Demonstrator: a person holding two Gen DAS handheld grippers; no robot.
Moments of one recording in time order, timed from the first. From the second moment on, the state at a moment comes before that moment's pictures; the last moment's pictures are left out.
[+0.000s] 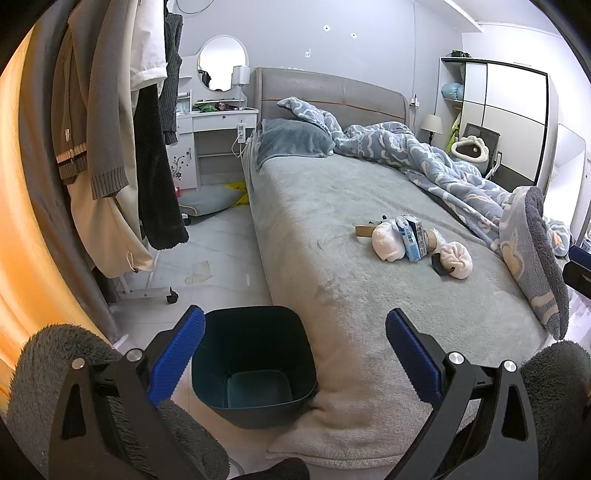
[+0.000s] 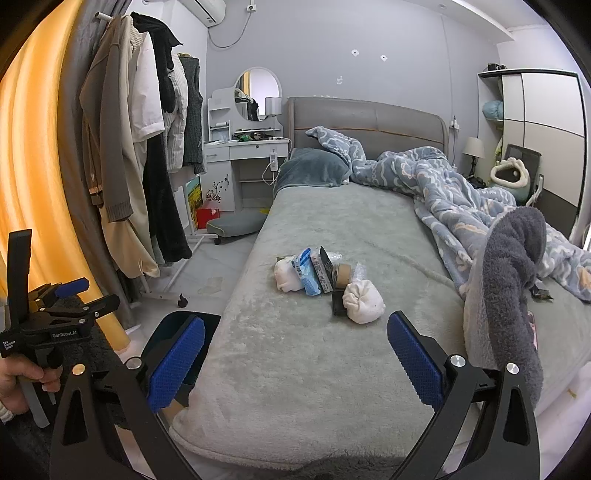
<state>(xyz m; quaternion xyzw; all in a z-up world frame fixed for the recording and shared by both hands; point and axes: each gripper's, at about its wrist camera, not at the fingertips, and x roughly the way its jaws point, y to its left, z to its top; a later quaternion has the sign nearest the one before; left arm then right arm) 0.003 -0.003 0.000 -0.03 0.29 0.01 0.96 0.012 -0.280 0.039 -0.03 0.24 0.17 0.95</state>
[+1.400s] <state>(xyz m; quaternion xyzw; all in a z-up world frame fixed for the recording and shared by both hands) -0.002 -0.003 0.000 -0.03 0.29 0.01 0.96 0.013 -0.280 0.040 -0.03 0.24 0.17 0.95</state>
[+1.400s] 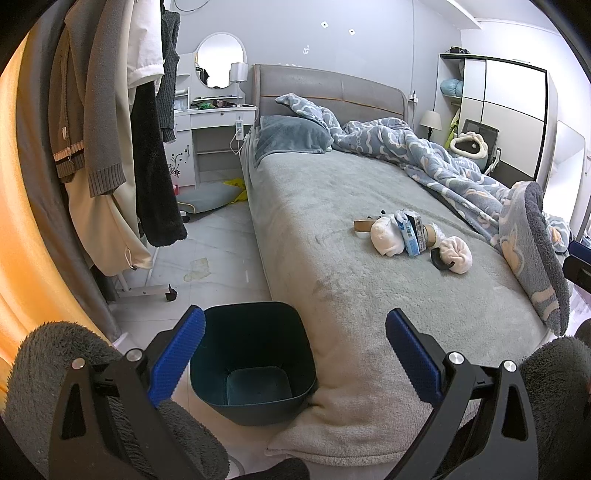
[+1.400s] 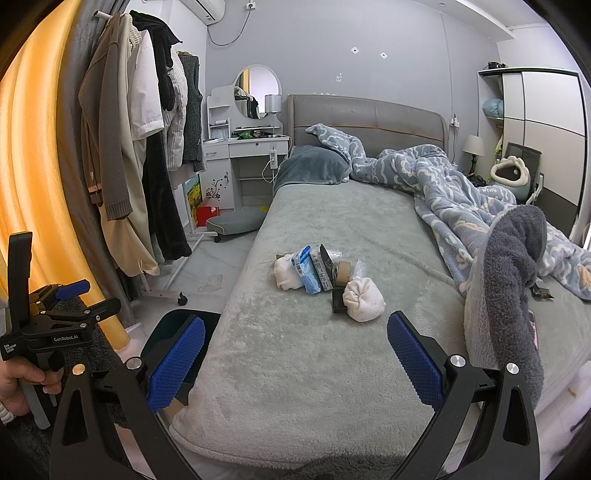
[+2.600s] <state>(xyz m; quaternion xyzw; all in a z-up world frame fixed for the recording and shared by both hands) 0.026 0.001 -0.004 -0.02 0.30 -0.05 0.95 0.061 -0.302 0.033 0.01 0.28 0.13 0.95</state>
